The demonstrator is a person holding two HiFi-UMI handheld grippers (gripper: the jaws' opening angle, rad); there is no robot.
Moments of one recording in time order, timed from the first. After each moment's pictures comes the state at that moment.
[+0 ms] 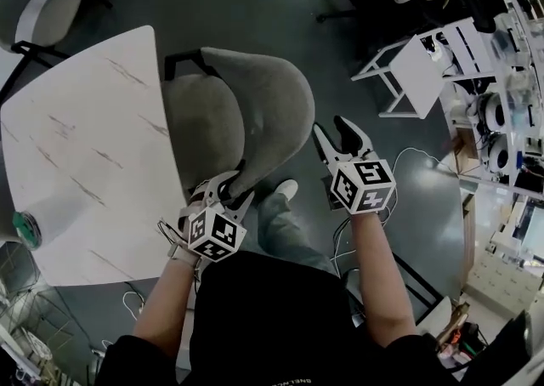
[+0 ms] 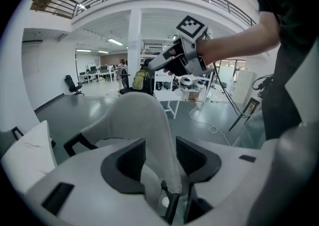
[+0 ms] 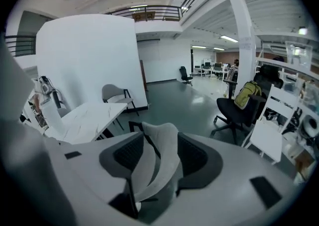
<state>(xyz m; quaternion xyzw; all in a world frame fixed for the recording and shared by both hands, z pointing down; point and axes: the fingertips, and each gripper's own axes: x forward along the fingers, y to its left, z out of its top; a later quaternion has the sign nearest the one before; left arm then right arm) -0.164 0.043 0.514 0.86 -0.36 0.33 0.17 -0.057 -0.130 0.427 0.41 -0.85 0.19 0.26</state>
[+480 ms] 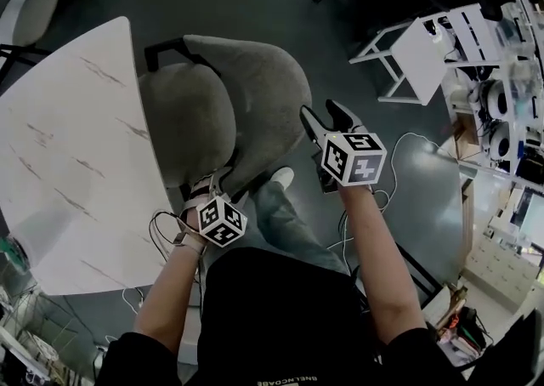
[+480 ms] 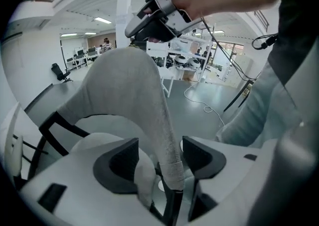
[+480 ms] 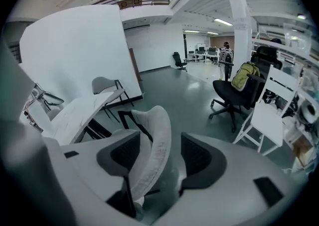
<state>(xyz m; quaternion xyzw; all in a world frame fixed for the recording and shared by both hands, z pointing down) -0.139 0.054 0.645 0.83 -0.29 0.42 0.21 -0.050 -0.168 0.512 0.42 -0.81 0.26 0.31</state>
